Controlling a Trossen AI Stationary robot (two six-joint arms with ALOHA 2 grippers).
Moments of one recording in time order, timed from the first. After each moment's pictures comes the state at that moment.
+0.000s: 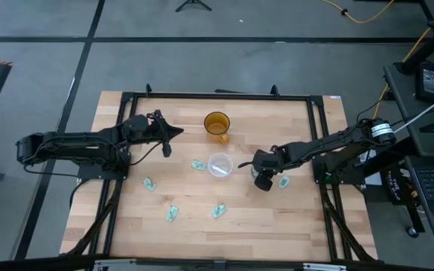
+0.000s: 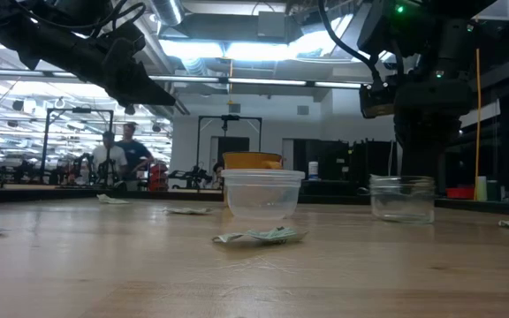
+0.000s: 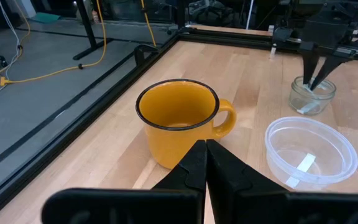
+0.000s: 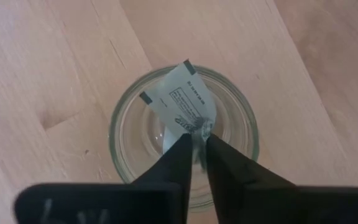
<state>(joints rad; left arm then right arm) 0.32 0.81 0.35 0.16 -0.06 -0.01 0.13 1.47 0.78 -0.57 0.11 0.60</state>
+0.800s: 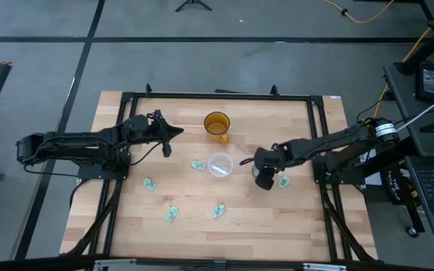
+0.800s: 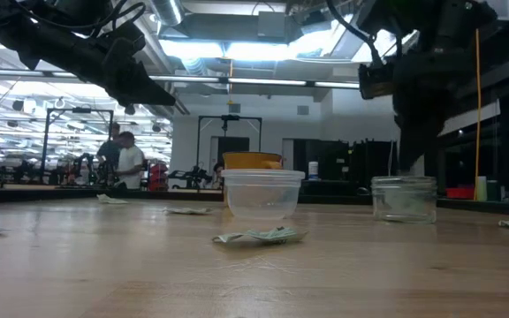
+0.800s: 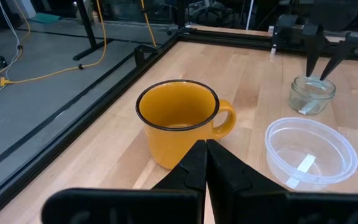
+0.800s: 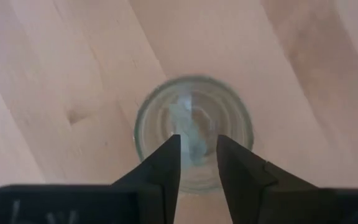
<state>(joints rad) 0.32 0.81 0.34 0.16 -0.06 -0.01 0.13 1.43 0.86 -0.68 0.10 0.59</state>
